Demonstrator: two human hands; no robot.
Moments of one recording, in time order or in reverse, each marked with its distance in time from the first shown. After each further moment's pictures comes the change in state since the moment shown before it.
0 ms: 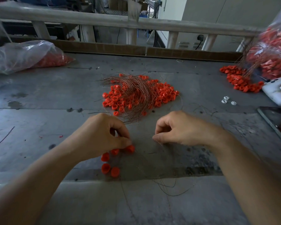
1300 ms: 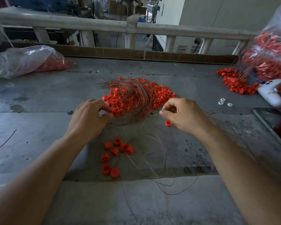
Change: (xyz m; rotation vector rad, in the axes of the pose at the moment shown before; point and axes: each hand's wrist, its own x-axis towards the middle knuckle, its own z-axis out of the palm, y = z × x) left_hand 0.036 -0.039 -0.005 0.297 0.451 -0.135; right_hand 0.014 0.020 -0.004 0.049 0.519 0.103
